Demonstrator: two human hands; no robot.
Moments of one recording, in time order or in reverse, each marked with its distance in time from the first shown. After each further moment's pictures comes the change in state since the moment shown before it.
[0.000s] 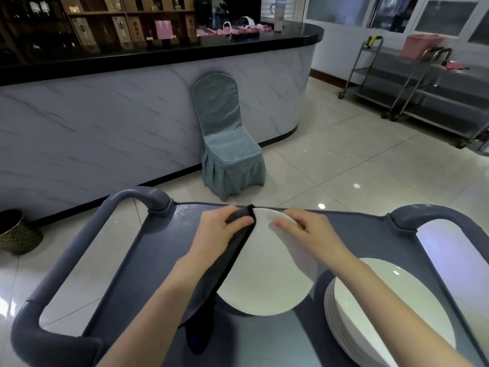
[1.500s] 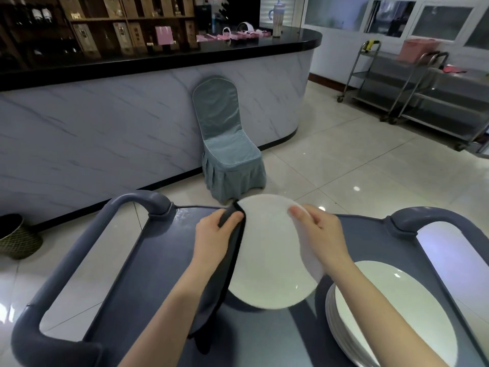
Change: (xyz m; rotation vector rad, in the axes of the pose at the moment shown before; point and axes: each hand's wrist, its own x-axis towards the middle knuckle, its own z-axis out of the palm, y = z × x) left_hand -0.007 0.000 0.006 -0.117 0.151 -0.240; right_hand -0.002 -0.005 0.004 0.227 0.362 0.085
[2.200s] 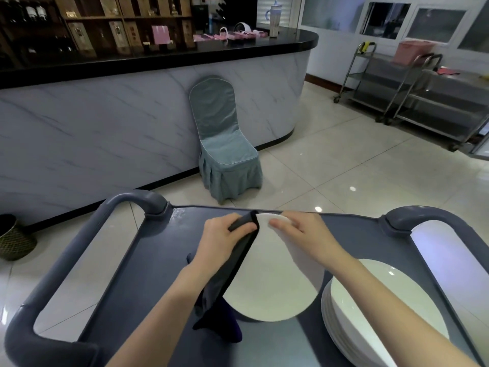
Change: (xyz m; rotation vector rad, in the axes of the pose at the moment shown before) left_hand -0.003 0.001 0.010 0.067 -0.169 0.196; right_hand 0.010 0.002 0.000 -0.253 -0.360 -0.181
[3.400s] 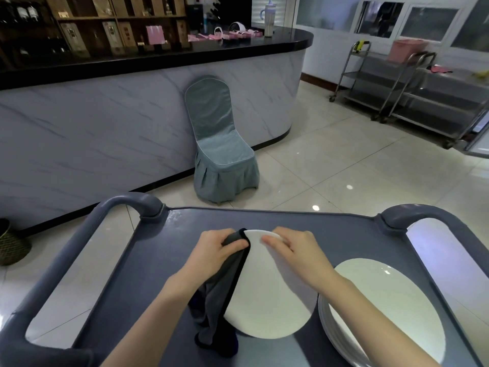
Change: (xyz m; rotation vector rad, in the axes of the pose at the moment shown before) left_hand -0.010 -0.023 -0.004 -0.001 -0.242 -0.128; right_hand -0.028 0.005 0.022 0.036 0.021 0.030
